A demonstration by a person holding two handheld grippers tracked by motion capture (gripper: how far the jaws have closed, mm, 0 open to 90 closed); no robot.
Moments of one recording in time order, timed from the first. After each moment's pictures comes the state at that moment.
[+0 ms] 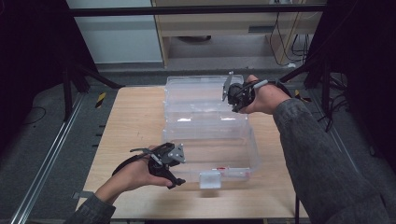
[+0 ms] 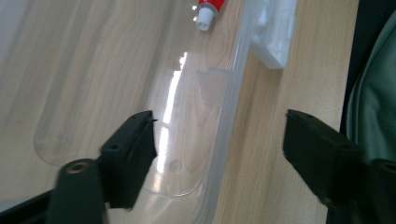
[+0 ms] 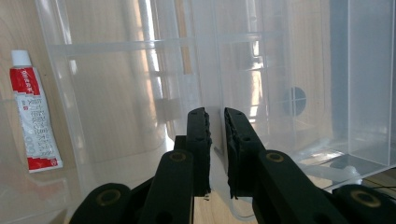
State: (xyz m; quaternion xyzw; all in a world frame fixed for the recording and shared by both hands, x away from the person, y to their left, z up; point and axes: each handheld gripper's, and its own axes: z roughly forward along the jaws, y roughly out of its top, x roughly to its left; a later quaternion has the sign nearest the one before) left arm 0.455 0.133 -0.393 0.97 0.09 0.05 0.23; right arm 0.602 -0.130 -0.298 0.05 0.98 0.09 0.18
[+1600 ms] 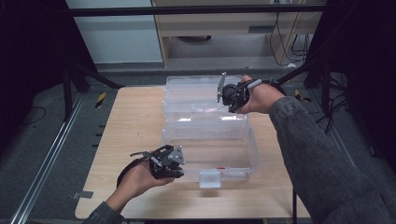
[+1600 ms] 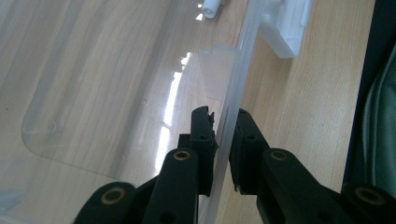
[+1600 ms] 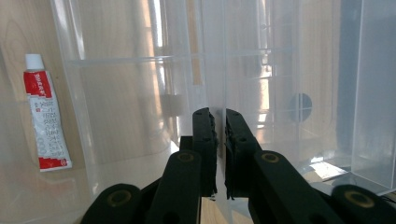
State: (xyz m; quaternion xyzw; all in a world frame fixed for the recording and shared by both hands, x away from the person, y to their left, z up) left arm 0.456 0.137 -0.406 0.97 0.11 0.05 0.23; right arm 0.600 -0.113 -0.295 0.04 0.98 0.08 0.16
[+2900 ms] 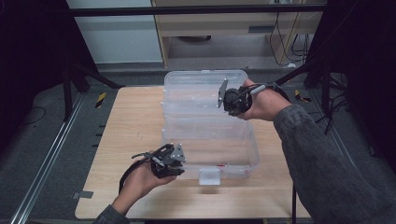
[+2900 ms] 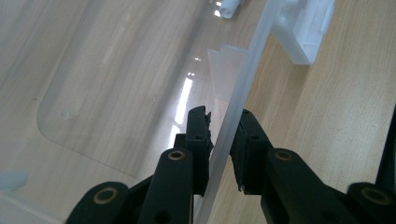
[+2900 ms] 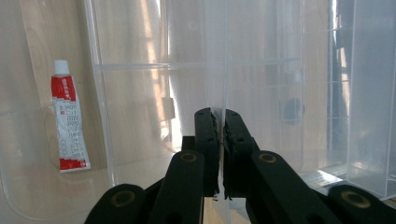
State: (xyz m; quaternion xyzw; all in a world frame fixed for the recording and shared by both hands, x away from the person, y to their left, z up) left arm 0.459 0.133 -0.410 0.96 0.15 0.09 0.22; right arm 0.572 -0.114 -0.287 0.03 0.98 0.09 0.19
